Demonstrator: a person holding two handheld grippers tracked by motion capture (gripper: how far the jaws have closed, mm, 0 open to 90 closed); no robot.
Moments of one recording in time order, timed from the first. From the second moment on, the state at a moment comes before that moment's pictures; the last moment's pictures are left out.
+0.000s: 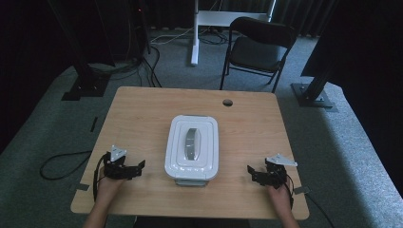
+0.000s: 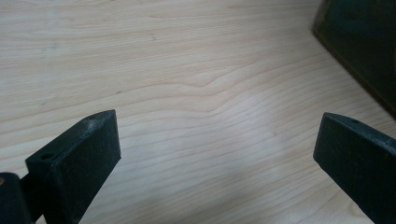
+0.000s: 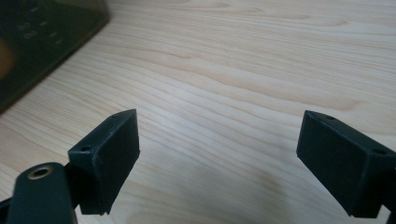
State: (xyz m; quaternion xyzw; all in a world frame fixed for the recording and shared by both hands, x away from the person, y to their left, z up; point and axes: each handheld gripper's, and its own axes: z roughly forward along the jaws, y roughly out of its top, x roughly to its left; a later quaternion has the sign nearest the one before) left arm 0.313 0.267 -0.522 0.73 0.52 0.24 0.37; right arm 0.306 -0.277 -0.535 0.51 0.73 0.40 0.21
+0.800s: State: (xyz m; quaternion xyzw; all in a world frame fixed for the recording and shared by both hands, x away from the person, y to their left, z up) left arm 0.279 0.319 -0.527 0.67 0.60 0.29 0.33; right arm 0.289 -0.320 -0.546 0.58 0.69 0.35 0.26
